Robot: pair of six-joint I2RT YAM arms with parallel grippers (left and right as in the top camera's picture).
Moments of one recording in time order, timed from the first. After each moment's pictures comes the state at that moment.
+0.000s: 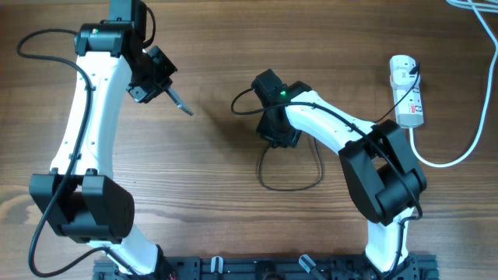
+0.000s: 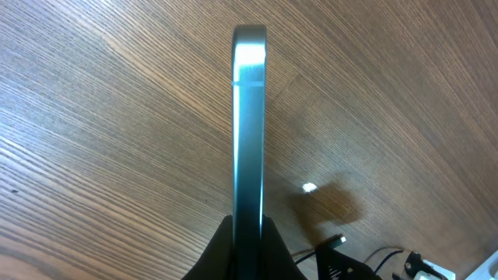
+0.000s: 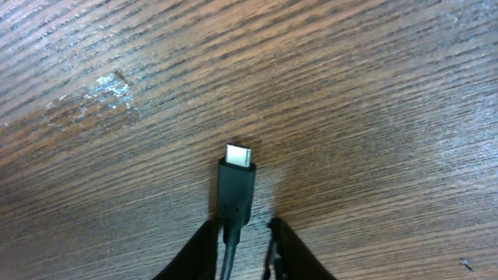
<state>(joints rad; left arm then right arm) -0.05 1.83 1.78 -1.28 0.09 -0.74 0.57 2.06 1.40 -0.83 -0.04 0.97</state>
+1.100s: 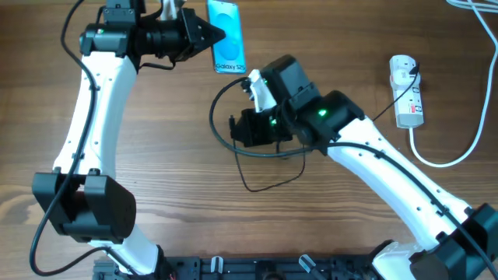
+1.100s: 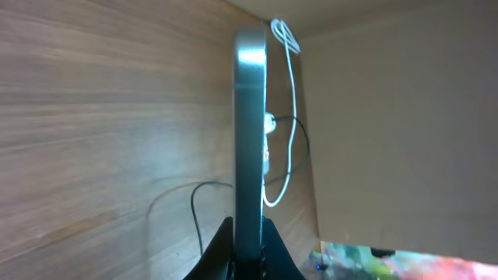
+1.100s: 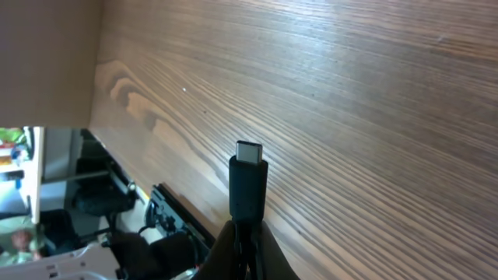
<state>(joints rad) -0.08 1.83 1.77 -0.79 0.90 -0.48 0.66 1.58 1.40 -0.78 -0.49 0.52</state>
